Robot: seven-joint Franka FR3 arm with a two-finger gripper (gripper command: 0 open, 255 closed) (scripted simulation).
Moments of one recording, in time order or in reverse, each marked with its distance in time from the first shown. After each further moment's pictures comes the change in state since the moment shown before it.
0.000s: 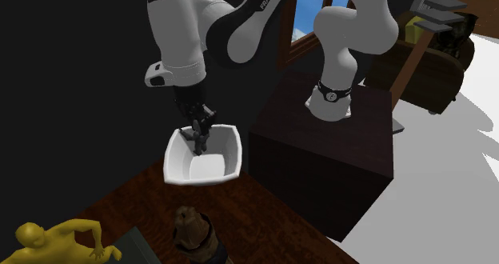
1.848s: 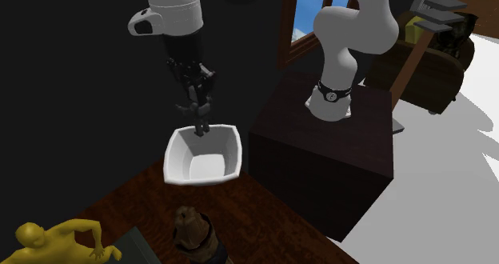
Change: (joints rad) arm 0.018 -0.169 0.011 0.120 -0.076 -0.278 0.083
